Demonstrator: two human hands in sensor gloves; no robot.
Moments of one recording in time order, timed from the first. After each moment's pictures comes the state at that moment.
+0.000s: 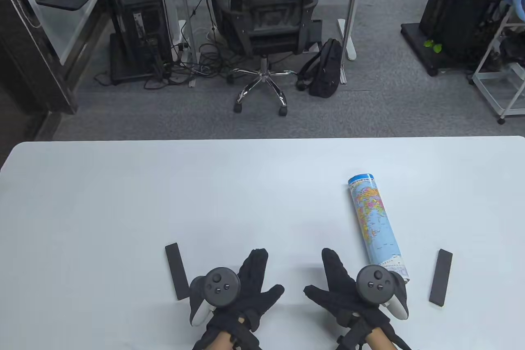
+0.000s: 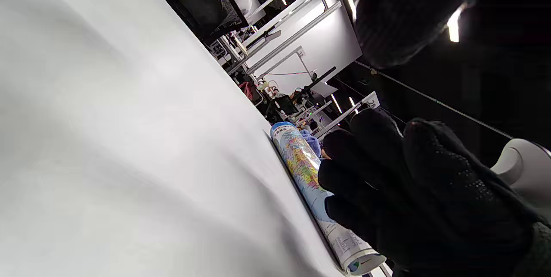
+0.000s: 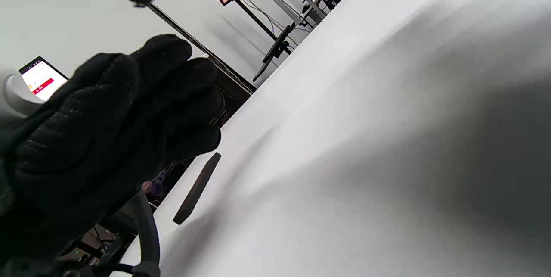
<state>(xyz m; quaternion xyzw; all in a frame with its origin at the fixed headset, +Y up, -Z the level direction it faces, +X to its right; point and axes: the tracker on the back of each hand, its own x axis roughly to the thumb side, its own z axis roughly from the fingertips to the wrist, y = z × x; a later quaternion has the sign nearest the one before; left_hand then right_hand) -0.092 -0.748 -0.288 -0.06 -0.20 0.44 0.87 0.191 -0.748 -0.293 0.20 0.08 0.88 0.43</state>
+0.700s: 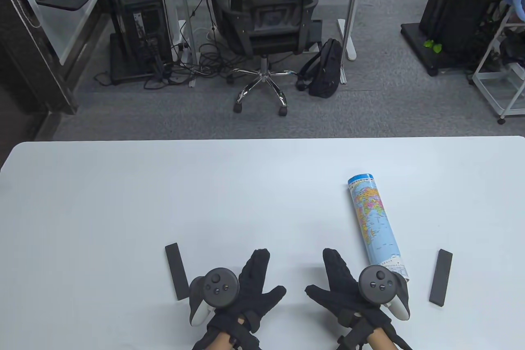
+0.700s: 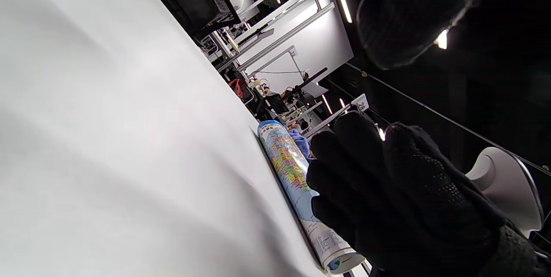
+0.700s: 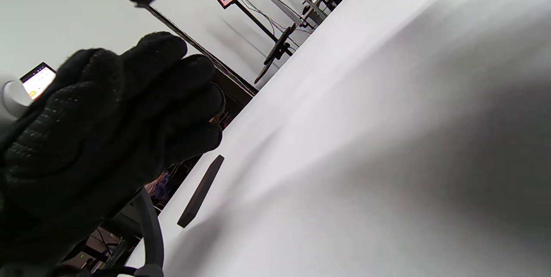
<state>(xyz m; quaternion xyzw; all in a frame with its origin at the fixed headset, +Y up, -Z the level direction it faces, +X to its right) -0.092 -0.751 -0.289 -0.05 -0.21 0.46 0.86 0.190 -0.748 -0.294 0.21 0.08 0.87 0.43</state>
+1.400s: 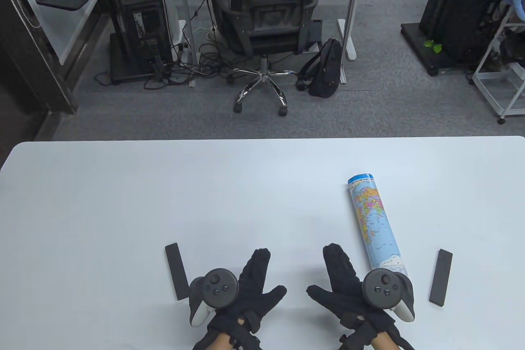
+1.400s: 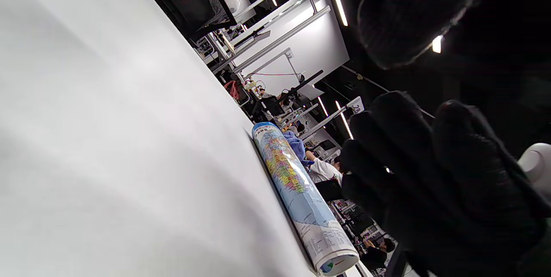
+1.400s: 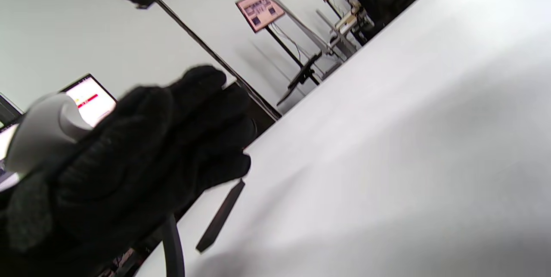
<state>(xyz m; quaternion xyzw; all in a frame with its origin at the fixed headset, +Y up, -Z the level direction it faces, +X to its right) -0.092 -0.751 -0.288 -0.05 -0.22 0.46 0.86 0.197 -0.713 -0.283 0.23 -0.01 0.88 0.42</state>
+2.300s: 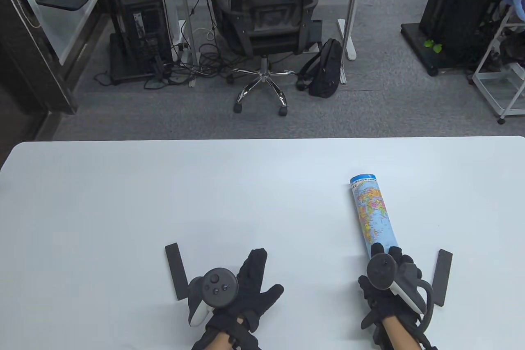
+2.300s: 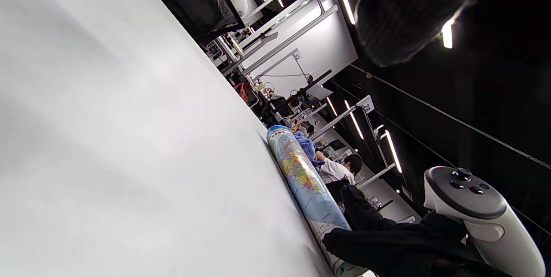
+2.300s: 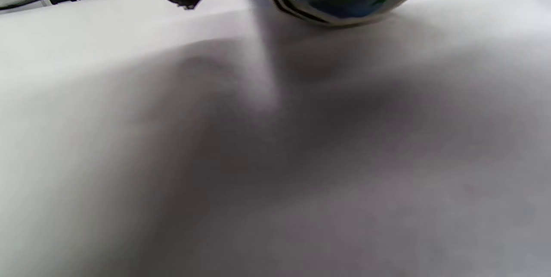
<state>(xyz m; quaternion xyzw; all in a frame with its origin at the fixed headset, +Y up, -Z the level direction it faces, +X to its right) -0.095 -0.751 -0.288 -0.05 -0.20 0.45 0.87 0.253 -0.755 -0.313 -0.07 0.10 0.99 0.09</state>
